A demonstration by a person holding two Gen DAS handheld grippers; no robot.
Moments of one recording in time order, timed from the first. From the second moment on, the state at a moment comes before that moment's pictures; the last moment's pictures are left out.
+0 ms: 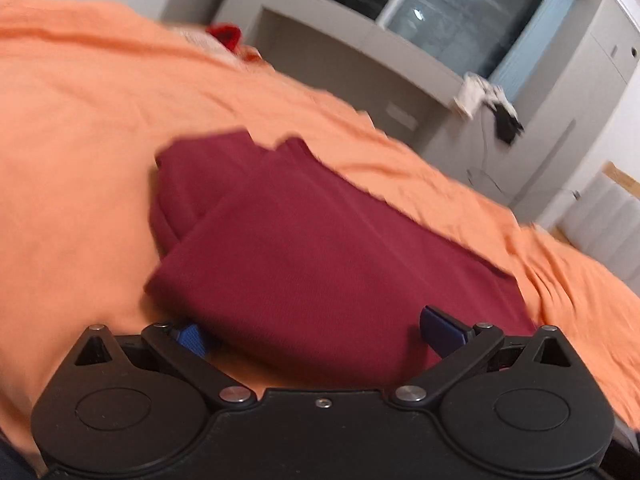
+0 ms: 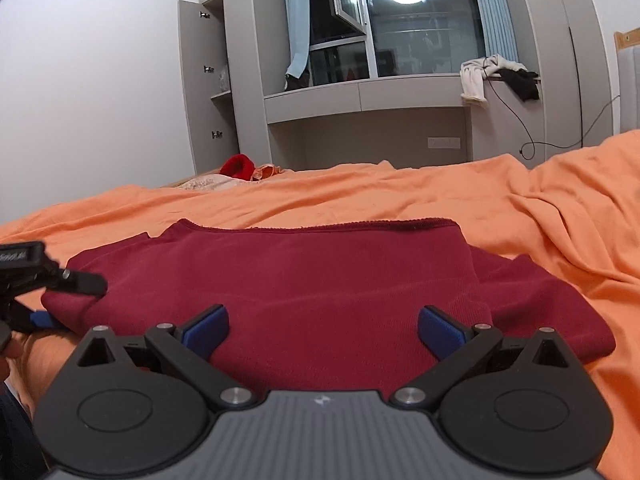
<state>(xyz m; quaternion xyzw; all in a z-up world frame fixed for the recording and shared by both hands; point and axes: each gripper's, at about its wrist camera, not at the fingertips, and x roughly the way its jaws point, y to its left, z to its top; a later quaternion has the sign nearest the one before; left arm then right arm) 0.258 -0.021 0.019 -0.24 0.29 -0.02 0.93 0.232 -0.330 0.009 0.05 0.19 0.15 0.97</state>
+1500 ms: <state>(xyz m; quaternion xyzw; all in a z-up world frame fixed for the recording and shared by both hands) 0.259 -0.027 0.008 -0.17 0.25 0.01 0.95 0.236 -0.280 -0.012 0.01 0.16 0.13 0.98</state>
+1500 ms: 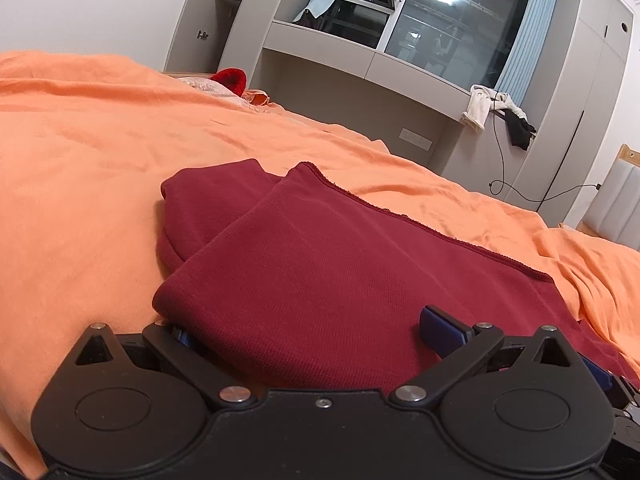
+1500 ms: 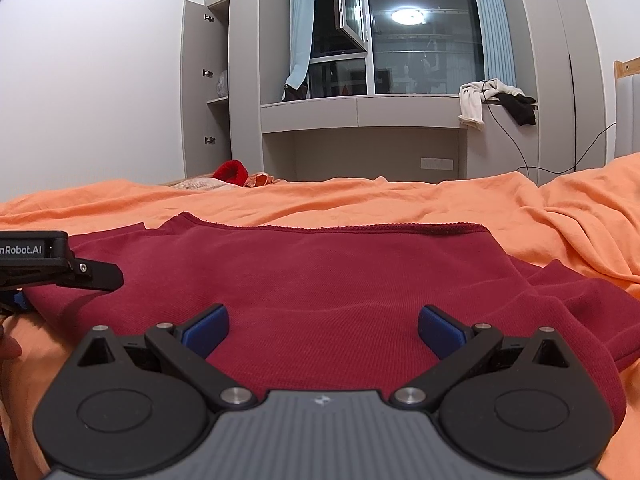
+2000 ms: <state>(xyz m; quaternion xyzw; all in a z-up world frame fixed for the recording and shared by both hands) 0.260 -0.026 0.009 -0.18 0.25 0.03 0.95 0.236 -0.280 -0.013 0.02 0.16 0.13 0.98</state>
